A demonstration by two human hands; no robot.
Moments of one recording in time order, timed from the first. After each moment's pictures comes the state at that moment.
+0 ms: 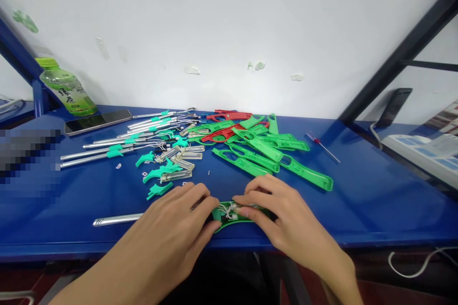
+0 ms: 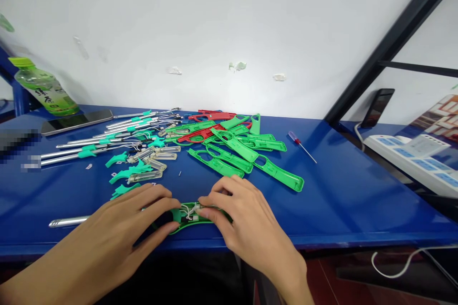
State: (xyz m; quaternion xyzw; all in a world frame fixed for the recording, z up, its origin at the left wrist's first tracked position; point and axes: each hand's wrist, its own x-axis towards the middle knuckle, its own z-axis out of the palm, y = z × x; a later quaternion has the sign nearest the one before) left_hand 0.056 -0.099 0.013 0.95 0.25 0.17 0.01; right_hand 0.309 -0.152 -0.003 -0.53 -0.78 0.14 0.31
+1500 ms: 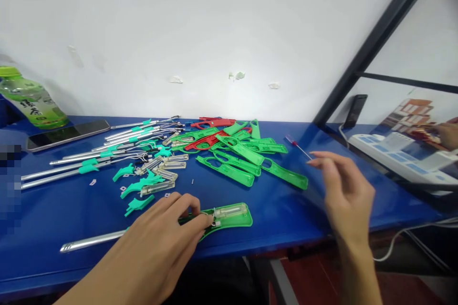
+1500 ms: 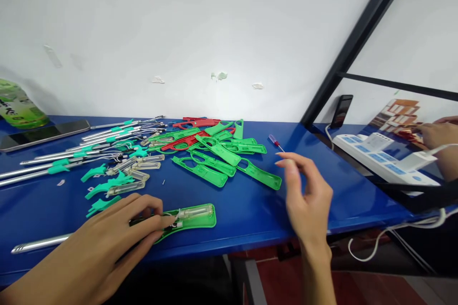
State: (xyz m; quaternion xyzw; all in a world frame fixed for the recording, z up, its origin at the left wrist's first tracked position) left_hand 0.060 -0.092 0.011 0.95 0.21 0.22 0.05; right_hand 0.398 -0.169 -0.005 -0.65 -0.48 -0.12 0.58
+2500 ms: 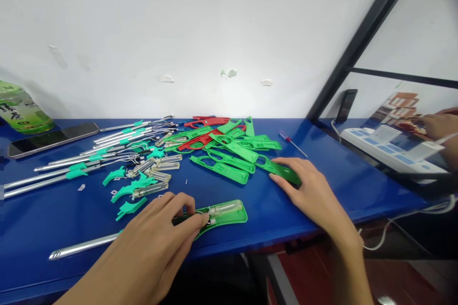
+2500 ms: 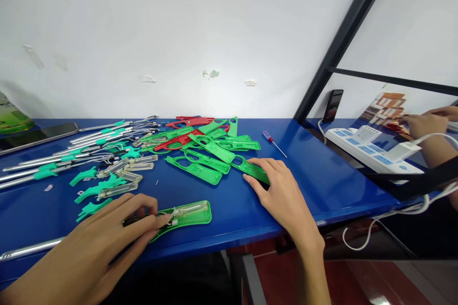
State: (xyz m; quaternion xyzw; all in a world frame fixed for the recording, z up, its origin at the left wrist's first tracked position) left_hand 0.059 -0.089 0.005 0.95 0.21 0.23 0.05; right_hand 0.414 -0.162 -0.019 -0.69 -0.65 -0.08 0.31
